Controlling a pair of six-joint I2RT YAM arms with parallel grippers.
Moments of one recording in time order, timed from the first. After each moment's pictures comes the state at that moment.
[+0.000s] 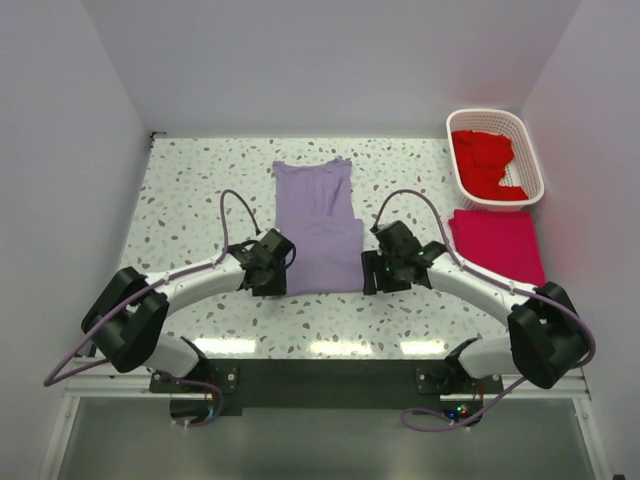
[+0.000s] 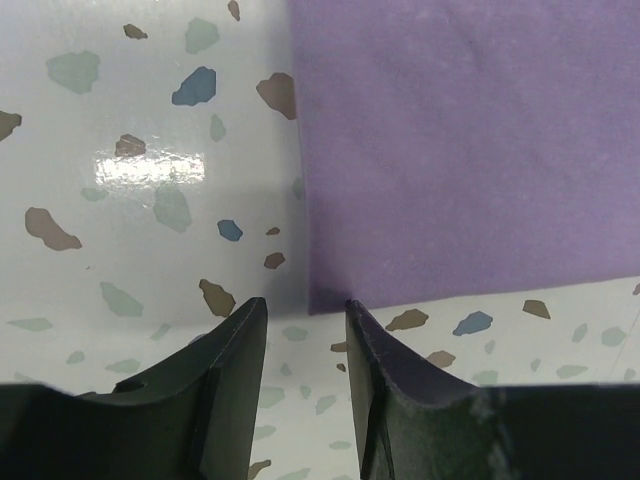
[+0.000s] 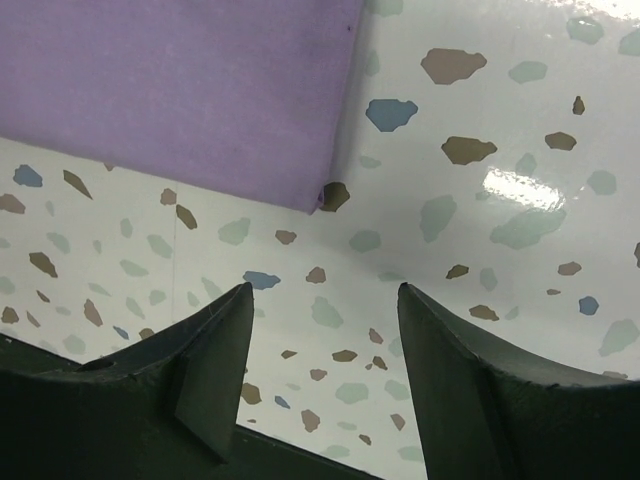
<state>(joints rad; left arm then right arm) -0.70 1.44 0.77 -0.53 -0.17 -0.73 0.62 1.34 0.77 -0.53 -0.04 0.45</state>
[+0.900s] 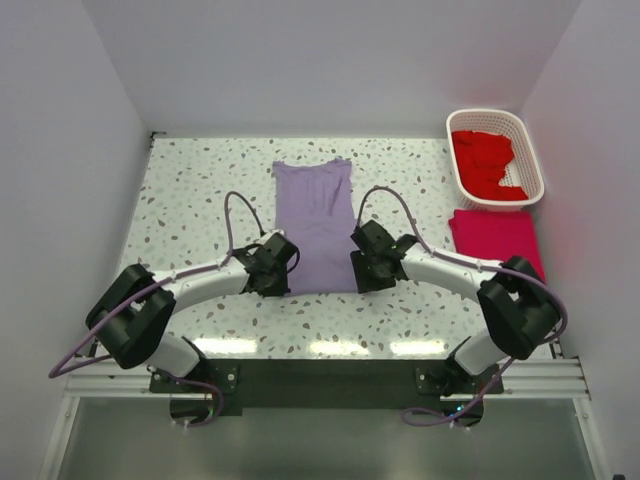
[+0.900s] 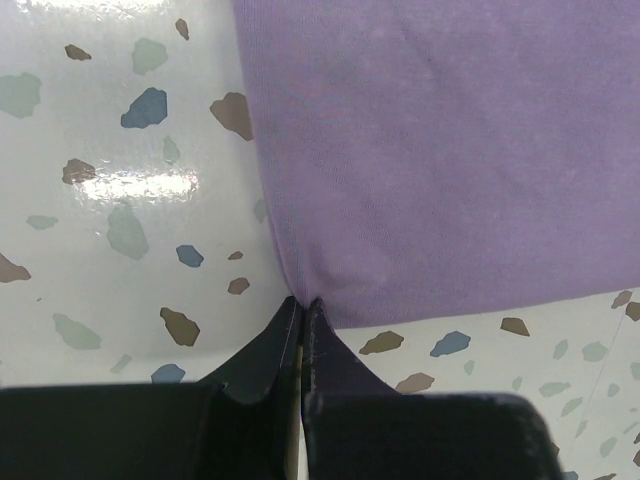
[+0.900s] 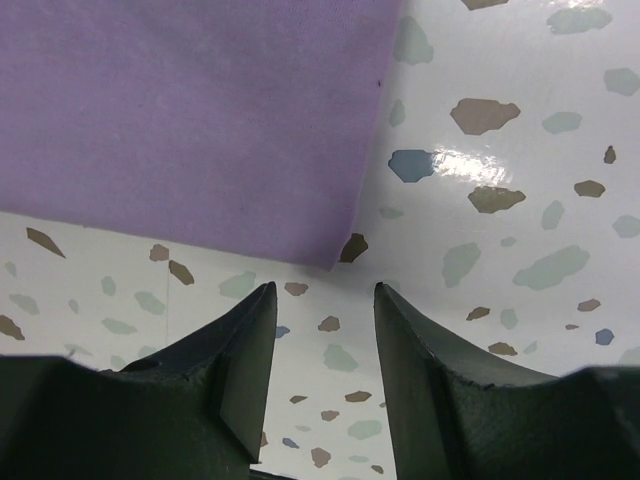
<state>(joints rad) -0.73 1.48 0.74 -0.43 -0.18 -0.75 0.72 1.53 0.89 -0.56 0.10 0.49</state>
